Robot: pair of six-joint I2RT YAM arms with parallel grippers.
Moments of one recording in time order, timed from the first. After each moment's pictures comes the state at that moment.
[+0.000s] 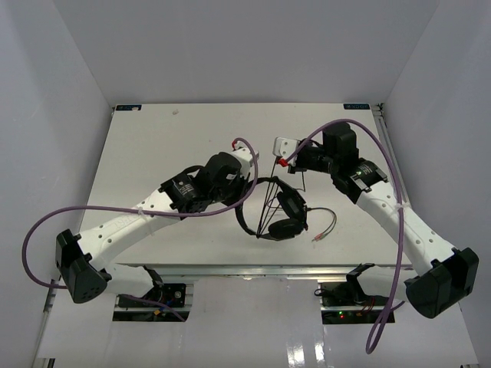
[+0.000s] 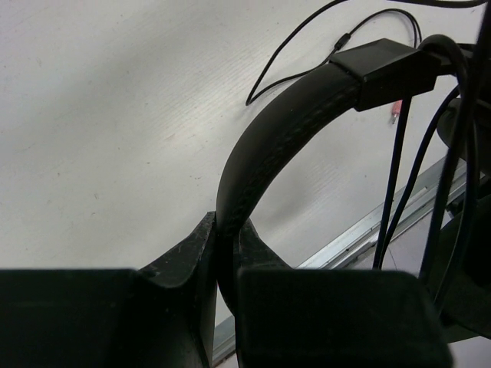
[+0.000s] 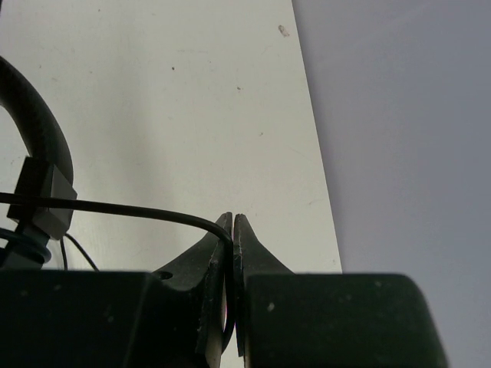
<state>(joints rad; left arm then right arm) -0.92 1.31 1.24 -0.65 -0.12 -0.28 0.53 1.21 1.16 -0.31 -0.52 -0.94</state>
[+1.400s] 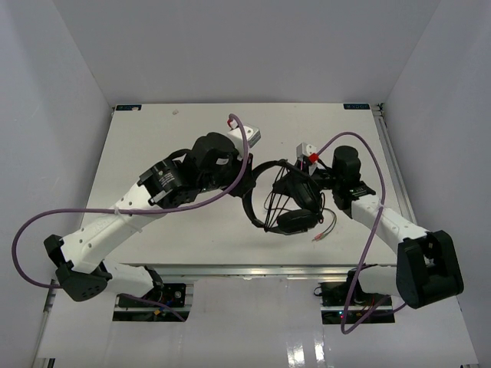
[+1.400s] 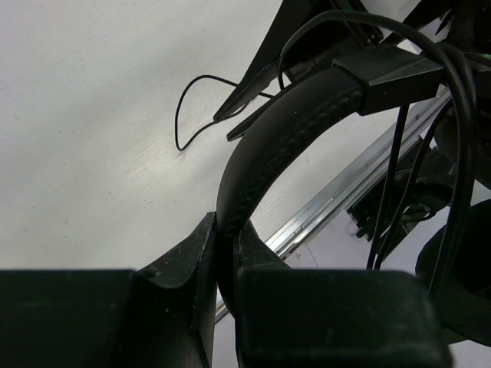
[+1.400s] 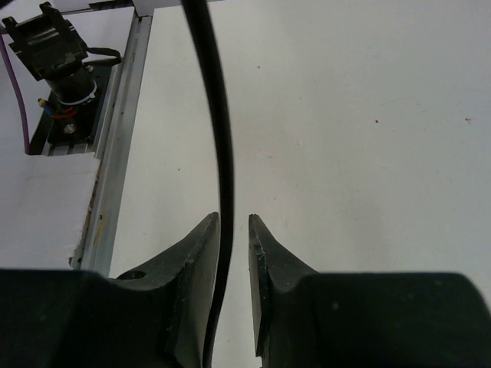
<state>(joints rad) -0.96 1.32 1.58 -0.83 -0.06 -0.34 0.34 1.27 0.69 0.39 -1.19 -0.13</state>
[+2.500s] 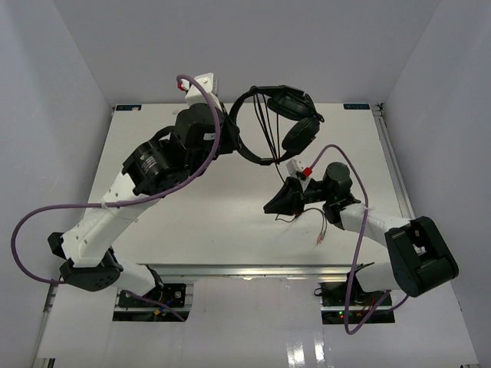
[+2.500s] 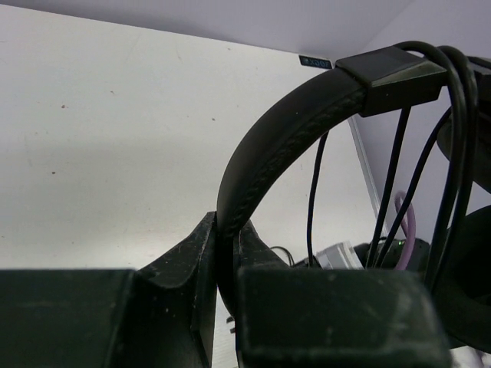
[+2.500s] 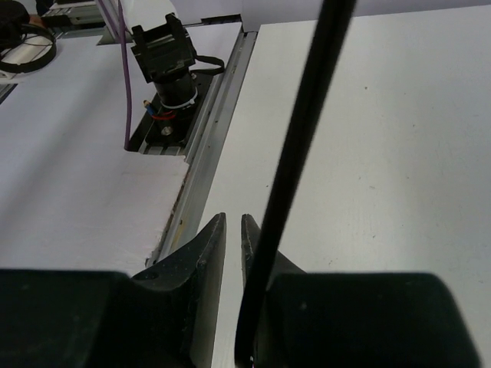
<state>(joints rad) -0.96 1.43 1.95 -0.88 -0.59 -0.63 0.45 1.36 0.54 0.86 -1.33 0.17</state>
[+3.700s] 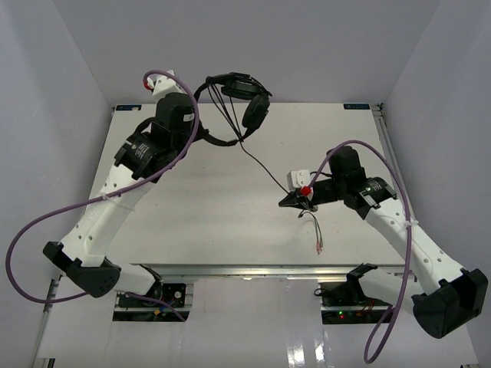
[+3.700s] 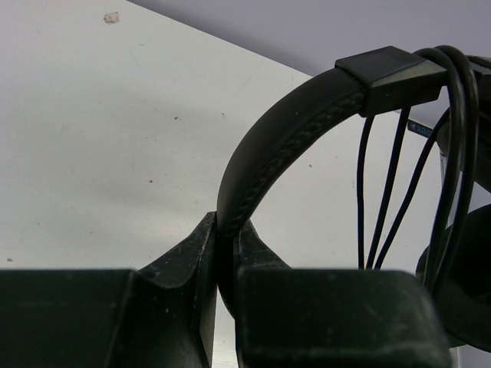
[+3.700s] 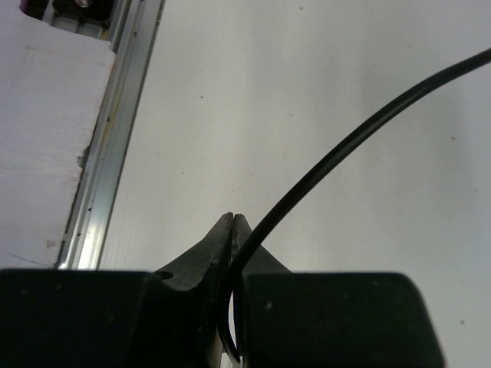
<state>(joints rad) -0.63 1.37 1.75 -0.81 -0.57 -0.65 0.49 1.06 1.00 -0.66 -0.98 -0.94</state>
